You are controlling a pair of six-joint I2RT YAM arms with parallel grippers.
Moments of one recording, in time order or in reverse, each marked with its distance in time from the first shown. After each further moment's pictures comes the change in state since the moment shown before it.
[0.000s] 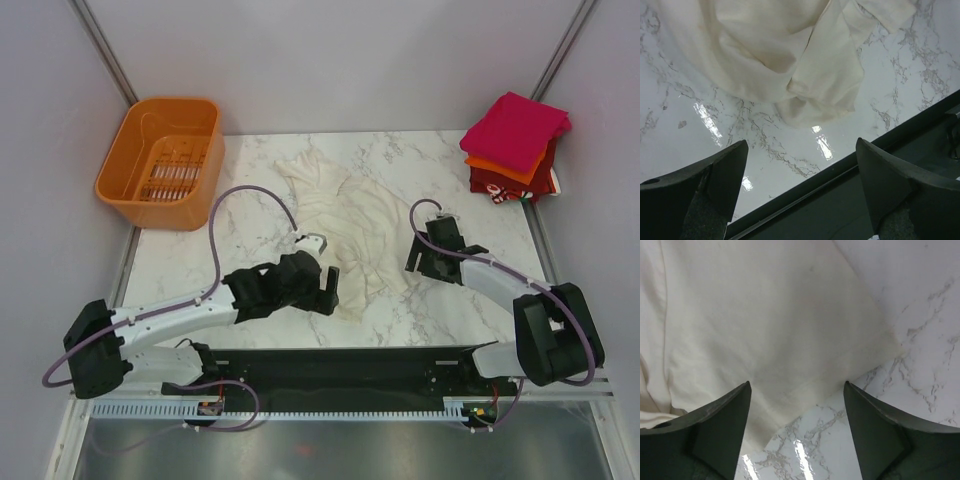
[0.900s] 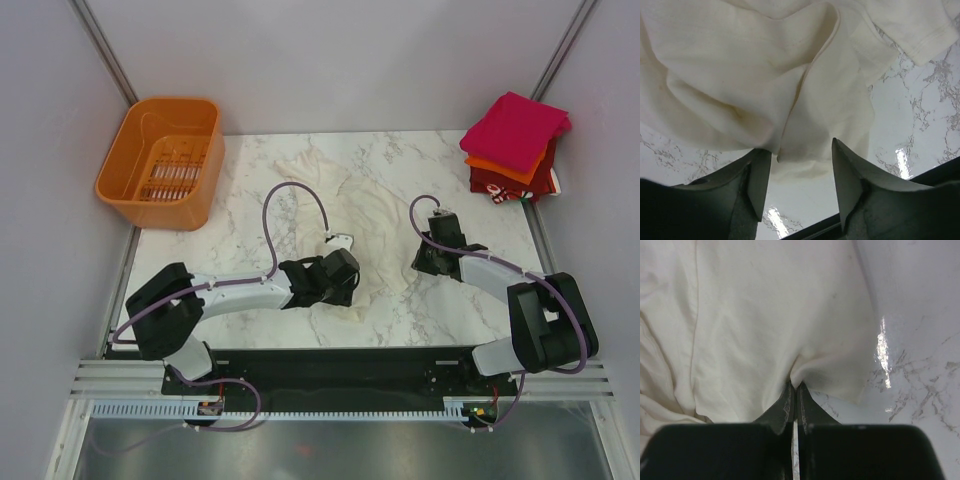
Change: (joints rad) left arm -0.043 0.433 0.148 0.138 -0.069 -0.082; right arm -0.046 0.081 0.010 0.133 -0.128 -0.025
